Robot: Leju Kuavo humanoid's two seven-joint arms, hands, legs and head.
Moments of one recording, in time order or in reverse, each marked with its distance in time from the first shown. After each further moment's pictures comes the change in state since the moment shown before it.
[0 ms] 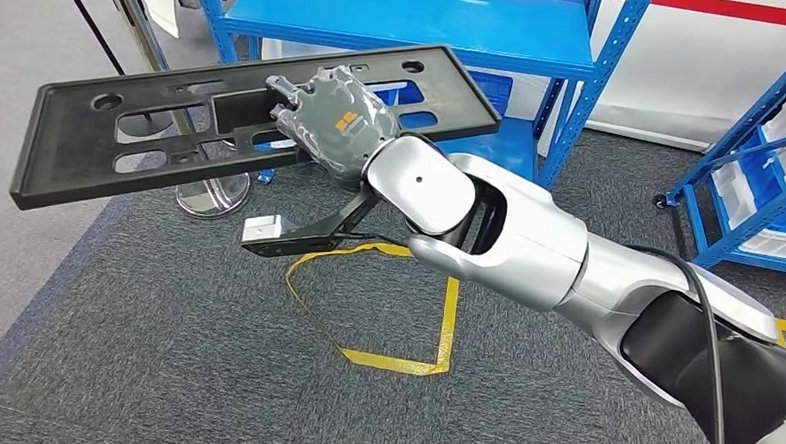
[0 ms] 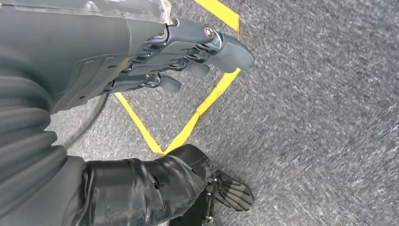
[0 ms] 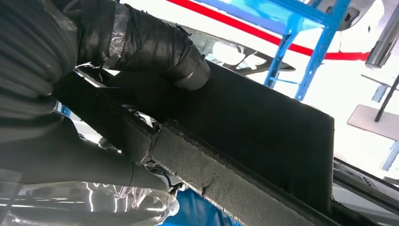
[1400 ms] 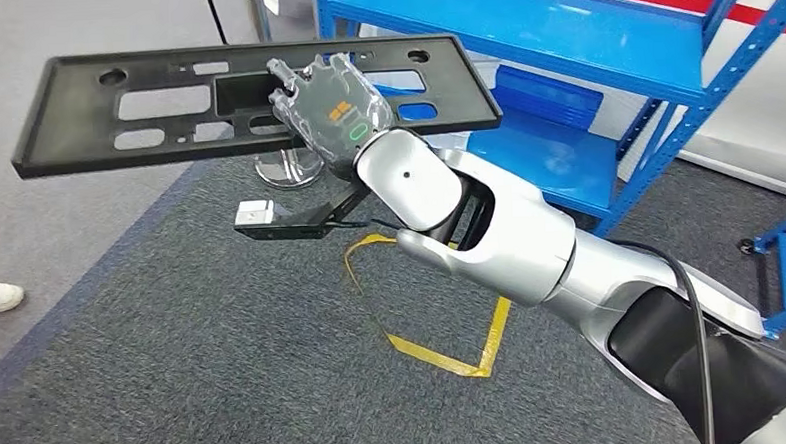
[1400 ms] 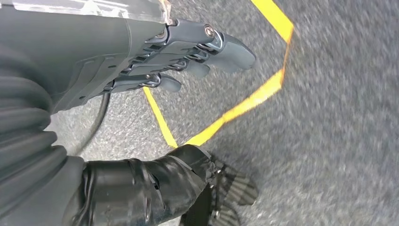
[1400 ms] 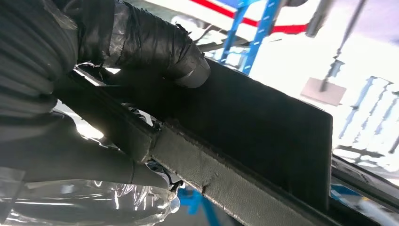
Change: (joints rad) left arm 0.001 -0.020 0.016 0.003 0.002 0.002 0.001; right arm -0.001 0.023 -0.015 0.039 0.074 0.013 0.040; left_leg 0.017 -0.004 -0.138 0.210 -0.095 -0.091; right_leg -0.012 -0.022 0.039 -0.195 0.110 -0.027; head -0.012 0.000
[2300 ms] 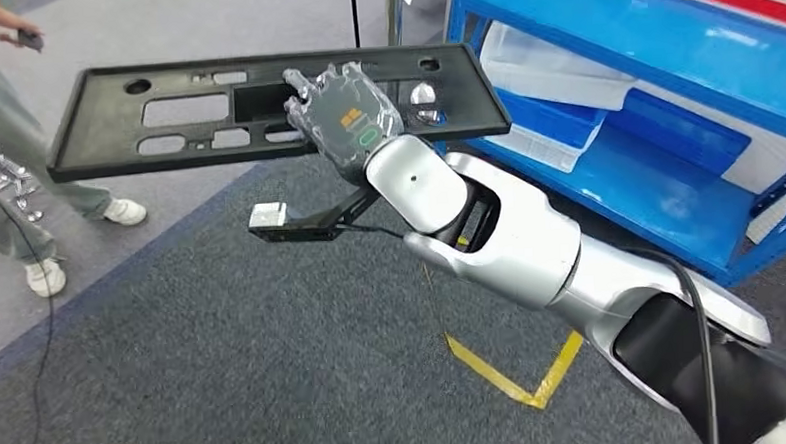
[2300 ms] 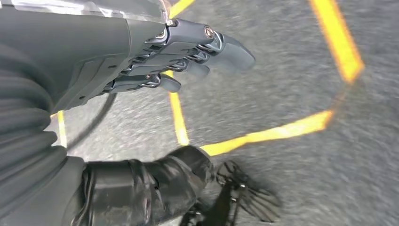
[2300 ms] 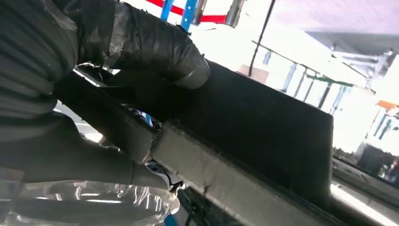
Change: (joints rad) left arm 0.008 0.009 0.001 0.000 -0.014 0.003 0.008; right arm 0.018 -0.002 -0.001 0.011 0.000 0.014 -0.001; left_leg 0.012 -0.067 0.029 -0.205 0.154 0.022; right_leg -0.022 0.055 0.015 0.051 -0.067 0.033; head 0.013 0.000
